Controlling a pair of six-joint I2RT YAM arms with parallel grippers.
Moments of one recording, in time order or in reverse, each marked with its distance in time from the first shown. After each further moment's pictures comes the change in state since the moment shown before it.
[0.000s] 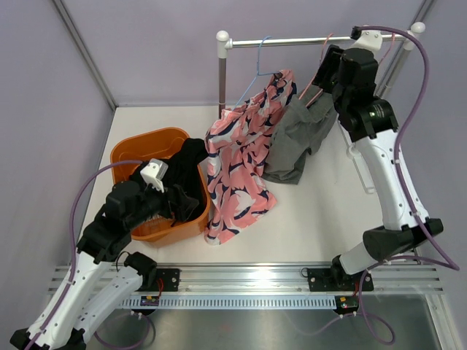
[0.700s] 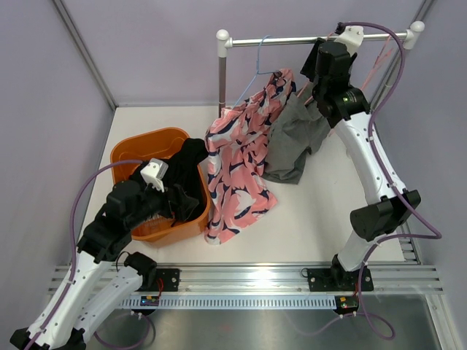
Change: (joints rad) left arm 0.000 0.008 0.000 -0.001 -0.007 0.000; right arm 0.024 0.209 0.061 0.140 0.150 0.045
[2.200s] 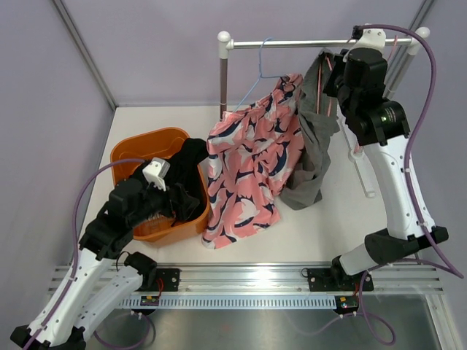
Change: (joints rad) left arm 0.000 0.020 0.000 0.000 0.000 0.000; right arm 0.008 -0.182 0.048 -0.270 -0.144 -0.100
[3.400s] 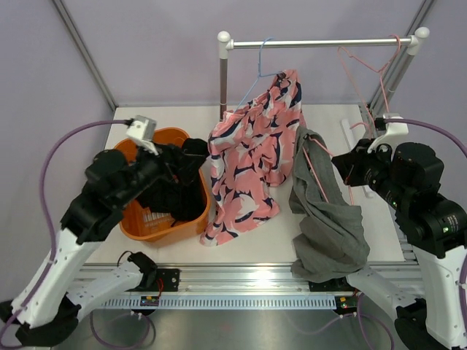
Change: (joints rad) left arm -0.118 0.216 0.456 0.106 -0.128 -0.073; right arm 0.000 -0.672 -0.516 -0.296 -0.445 0.029
